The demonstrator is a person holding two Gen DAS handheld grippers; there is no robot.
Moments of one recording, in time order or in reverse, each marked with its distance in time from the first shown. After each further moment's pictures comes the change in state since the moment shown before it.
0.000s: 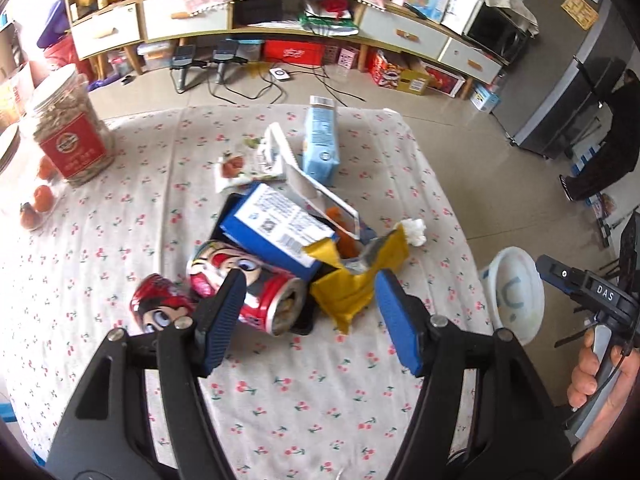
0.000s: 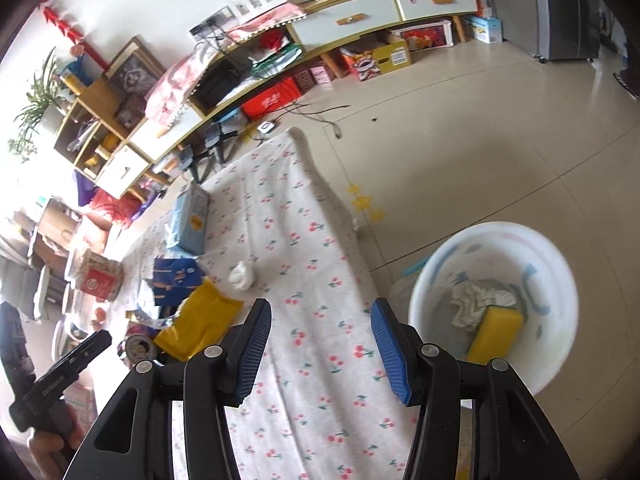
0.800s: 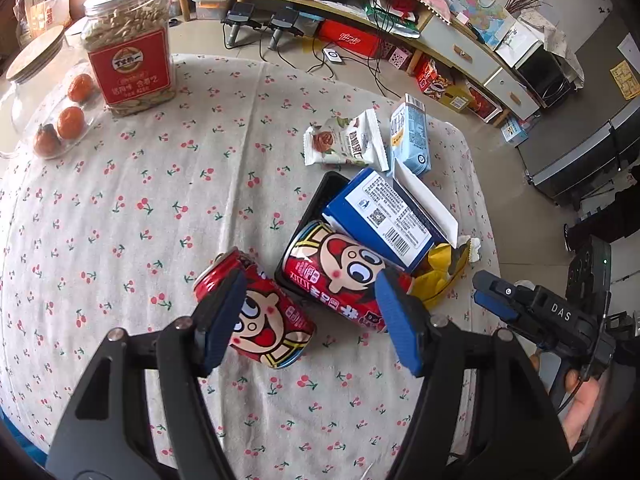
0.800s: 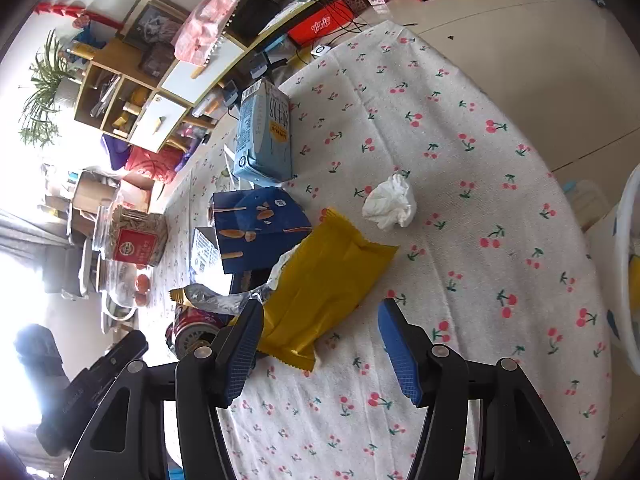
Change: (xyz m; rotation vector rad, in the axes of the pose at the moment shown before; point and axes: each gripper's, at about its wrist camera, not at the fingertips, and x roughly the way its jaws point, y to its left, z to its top) left arm 0.013 0.084 -0.008 -0.215 0.075 -0.025; right arm 0.116 0.099 -0.018 0.058 0.236 0.182
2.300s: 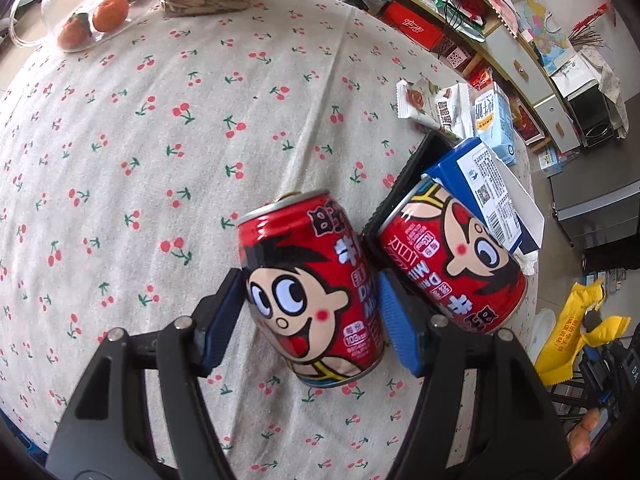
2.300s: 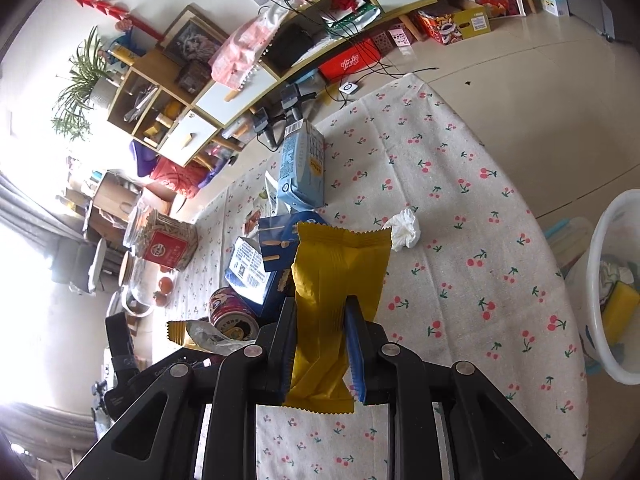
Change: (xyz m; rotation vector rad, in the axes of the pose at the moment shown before) left arm 0.038 0.042 -0.027 -0.212 0.072 0.061; right arm -0.058 0.009 -0.019 -0.100 -0.144 0.035
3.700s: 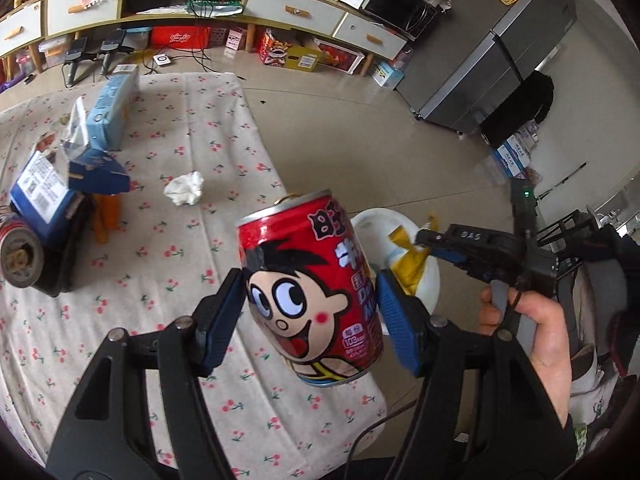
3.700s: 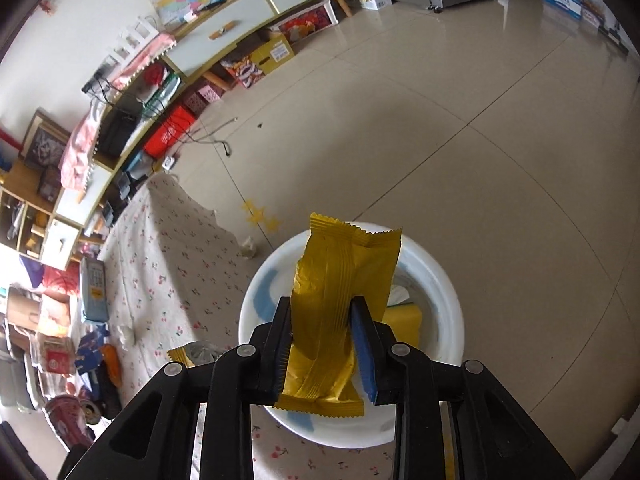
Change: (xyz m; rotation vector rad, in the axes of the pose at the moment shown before) left arm -0.025 -0.264 -0.123 0.543 -0.039 -0.348; right arm -0.105 -0.235 0.024 0.327 -0.094 -0.394
